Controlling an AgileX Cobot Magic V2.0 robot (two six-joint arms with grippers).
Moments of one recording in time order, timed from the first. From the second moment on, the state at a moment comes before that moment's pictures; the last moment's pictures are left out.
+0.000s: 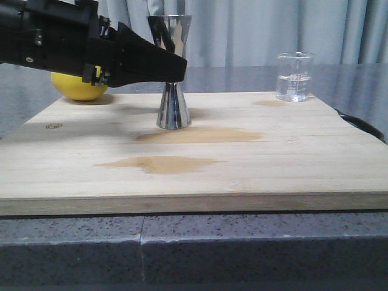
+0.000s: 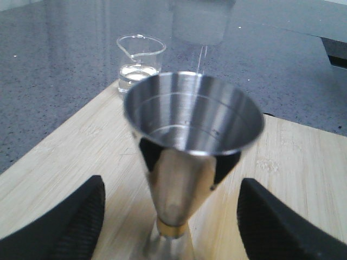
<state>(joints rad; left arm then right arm) -0.32 1.72 -0.95 -1.77 1.01 2.16 -0.03 0.44 -0.60 -0.02 0.52 0.02</state>
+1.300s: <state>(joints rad) -0.35 1.78 -1.06 -1.77 1.15 2.16 -0.03 0.44 -0.60 -0.02 0.52 0.02</state>
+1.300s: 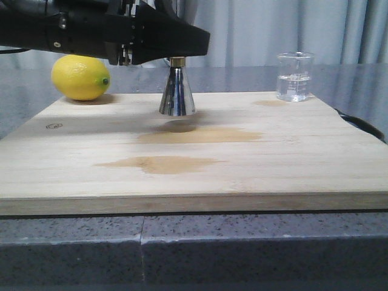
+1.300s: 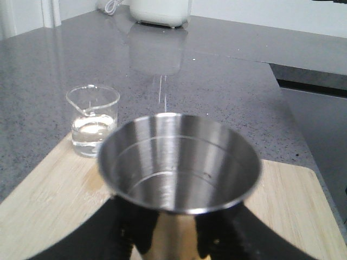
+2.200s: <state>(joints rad) -0.35 1.78 -1.12 -1.76 1.16 2.16 0.26 0.89 -0.67 0.00 0.25 -0.05</state>
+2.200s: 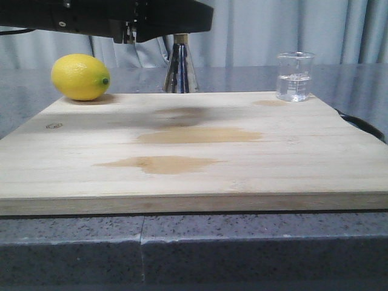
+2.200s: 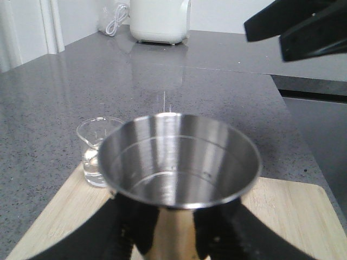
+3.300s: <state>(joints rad) -0.35 1.78 -1.12 -1.76 1.16 2.16 0.15 1.61 -0.64 -0.41 -0.72 0.21</state>
